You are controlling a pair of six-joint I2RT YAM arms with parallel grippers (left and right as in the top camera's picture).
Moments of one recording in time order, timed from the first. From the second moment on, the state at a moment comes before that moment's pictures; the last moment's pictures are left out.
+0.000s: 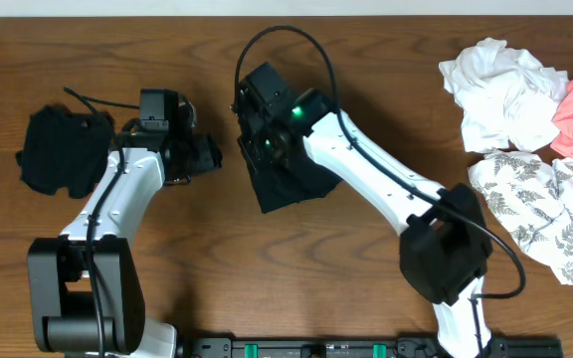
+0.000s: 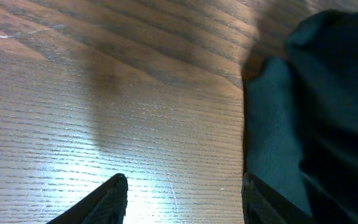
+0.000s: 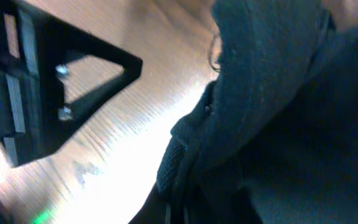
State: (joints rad) left arm -0.03 1.67 1.07 -0.58 0.23 -0.29; right arm 0.73 2.12 1.85 -0.91 -0.23 0.24
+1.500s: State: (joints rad) left arm -0.18 1.62 1.08 -0.33 0.35 -0.28; right arm 0.05 1.89 1.92 -1.17 -0.60 0.07
